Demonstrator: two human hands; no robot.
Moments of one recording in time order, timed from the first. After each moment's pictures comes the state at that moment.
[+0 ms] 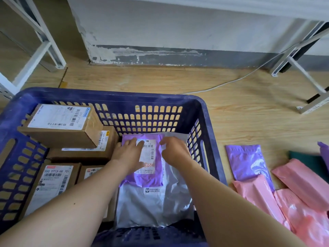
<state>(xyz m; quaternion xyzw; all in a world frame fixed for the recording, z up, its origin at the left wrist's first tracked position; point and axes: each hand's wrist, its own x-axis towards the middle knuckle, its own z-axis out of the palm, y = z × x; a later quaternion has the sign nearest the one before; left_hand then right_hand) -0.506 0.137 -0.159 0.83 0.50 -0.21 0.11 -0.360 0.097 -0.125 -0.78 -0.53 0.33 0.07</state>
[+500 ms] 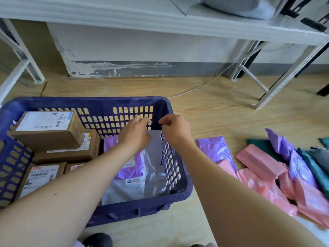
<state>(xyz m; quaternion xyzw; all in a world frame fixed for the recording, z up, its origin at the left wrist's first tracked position) -0.441 0.082 -0.058 0.83 0.51 0.09 0.19 -0.324 0.030 -0.029 -0.80 -0.48 0.21 0.30</state>
